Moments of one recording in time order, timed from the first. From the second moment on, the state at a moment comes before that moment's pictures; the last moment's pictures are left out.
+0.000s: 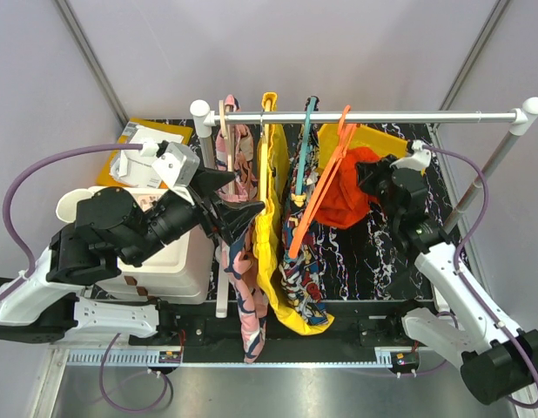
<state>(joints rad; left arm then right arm) -1.34 0.97 1.62 -0.62 -0.44 -0.16 0.37 0.94 0.84 -0.05 0.26 0.66</state>
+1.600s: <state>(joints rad) -1.34 0.98 1.72 -0.66 -0.48 -0.09 0.16 1.69 1.09 0.68 0.44 0.09</state>
